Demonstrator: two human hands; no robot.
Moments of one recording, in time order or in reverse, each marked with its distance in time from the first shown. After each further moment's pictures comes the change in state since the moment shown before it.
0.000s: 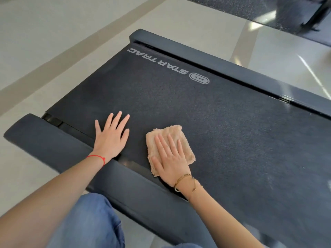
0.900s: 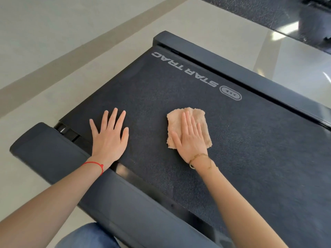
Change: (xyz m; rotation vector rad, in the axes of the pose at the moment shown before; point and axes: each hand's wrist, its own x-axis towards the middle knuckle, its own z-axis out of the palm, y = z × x) left_hand 0.057 -0.085 0.003 -0.037 0.103 -0.127; right_hand 0.155 0.008 -0.019 0.108 0.129 0.134
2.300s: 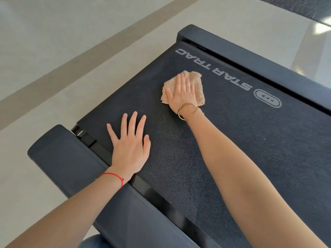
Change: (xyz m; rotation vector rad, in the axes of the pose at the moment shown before) left_hand 0.004 0.008 0.002 0.085 -0.002 -0.027; right_hand 0.194 -0.080 0.020 -0.107 -0.094 -0.016
